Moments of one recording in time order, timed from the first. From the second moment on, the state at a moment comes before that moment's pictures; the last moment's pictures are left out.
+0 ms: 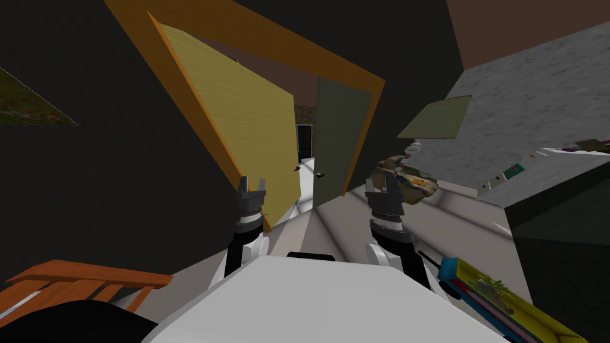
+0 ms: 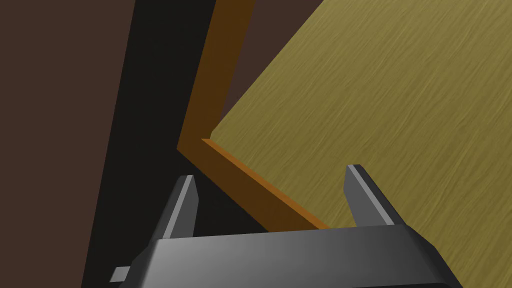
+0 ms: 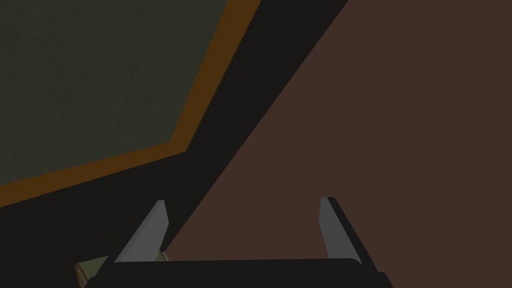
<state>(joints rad) 0.50 -0.05 0.03 -2.30 0.02 -0.59 0.02</state>
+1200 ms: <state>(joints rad) 0.44 -0.07 0.07 -2.02 0.02 -0.63 0.00</state>
